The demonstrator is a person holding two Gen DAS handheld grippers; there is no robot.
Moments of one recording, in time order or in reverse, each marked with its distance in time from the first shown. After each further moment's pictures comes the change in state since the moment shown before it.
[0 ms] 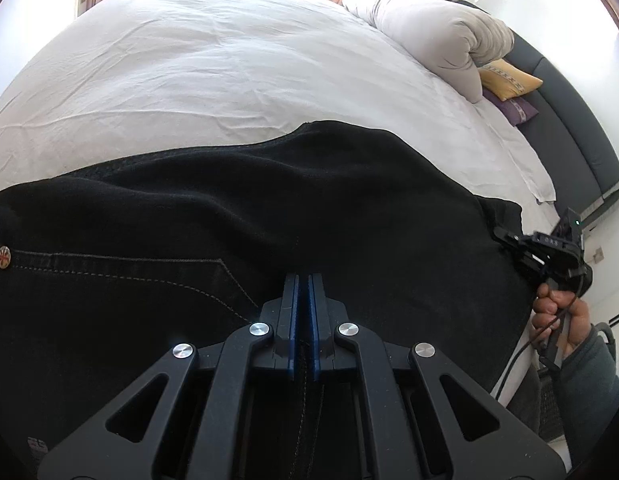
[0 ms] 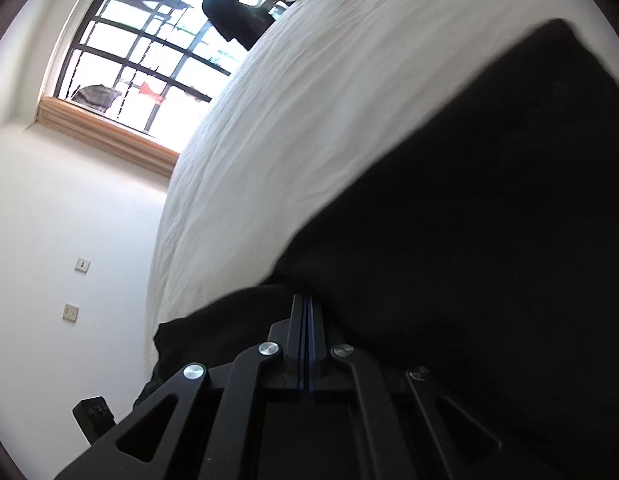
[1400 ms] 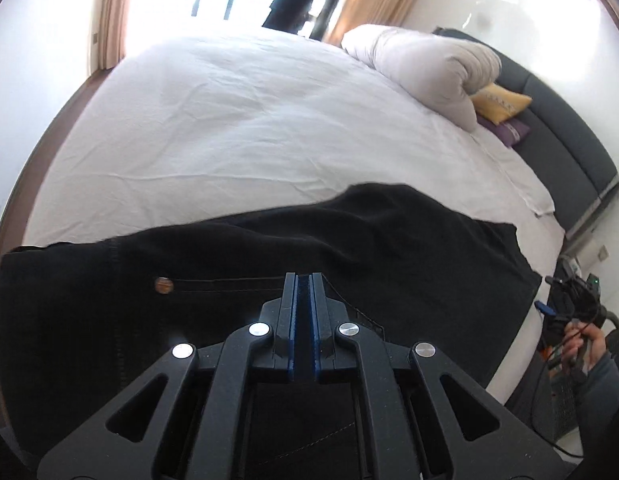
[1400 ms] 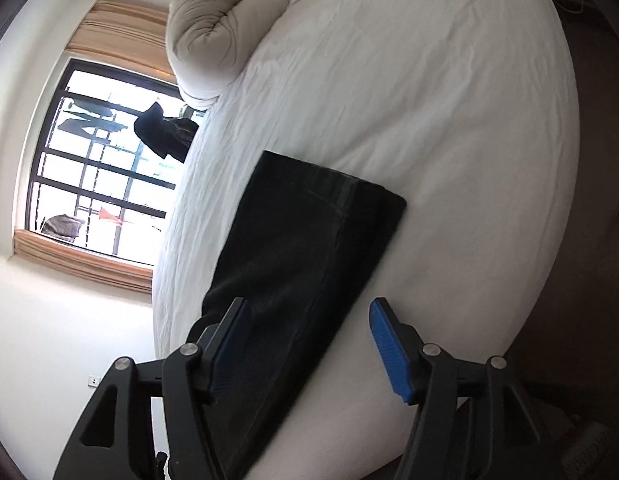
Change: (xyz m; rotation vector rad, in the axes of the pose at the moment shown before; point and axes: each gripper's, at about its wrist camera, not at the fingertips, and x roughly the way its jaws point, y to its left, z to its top) left arm -0.071 0.041 -0.006 0.061 -0.135 0.025; right arm -0.145 -0.099 -0.050 0.349 -0.276 -0.068
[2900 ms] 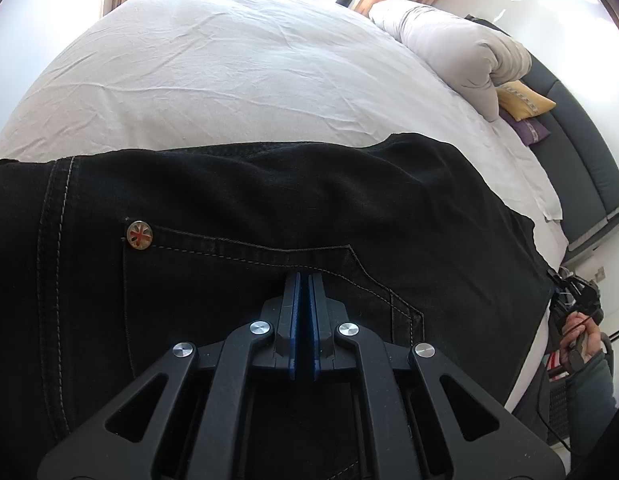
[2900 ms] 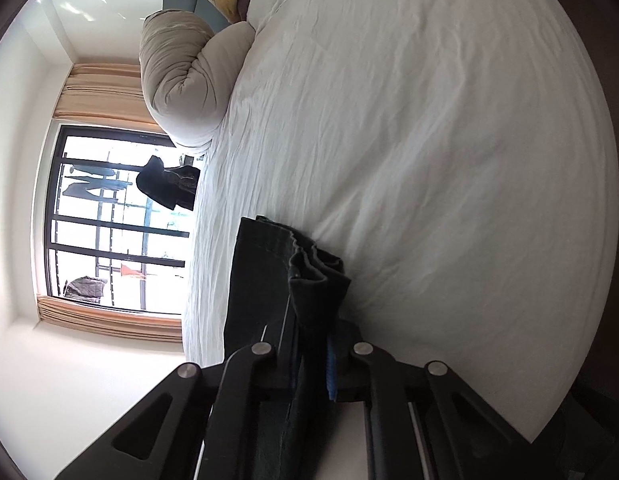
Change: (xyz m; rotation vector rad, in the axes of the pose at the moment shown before) left arm 0.045 0.024 -0.016 -0.125 0.110 -0.002; right arm 0.011 -0.021 0.032 0.162 -0.097 0.101
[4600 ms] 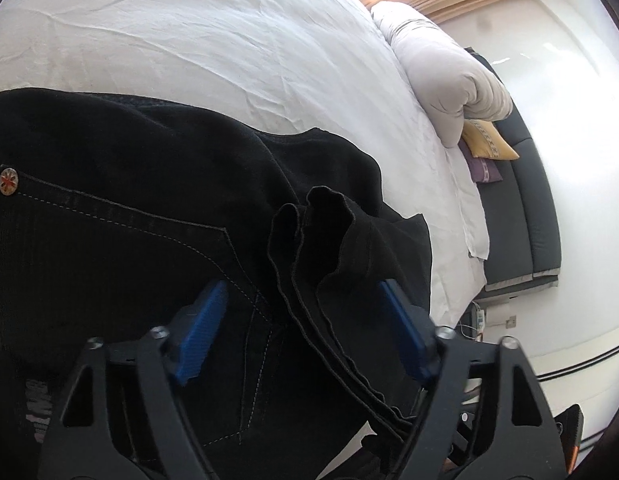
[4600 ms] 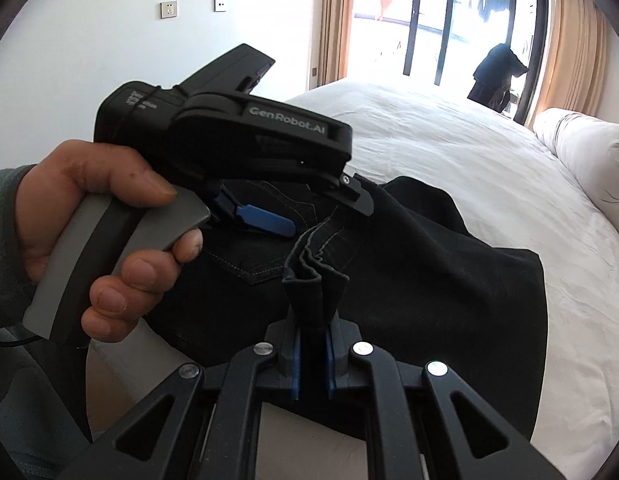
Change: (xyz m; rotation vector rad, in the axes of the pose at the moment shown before) left arm -0.004 -0.019 0.019 -0.271 0.138 -0.291; right arm 0.036 0.213 -0.434 -1.673 0.426 0.041
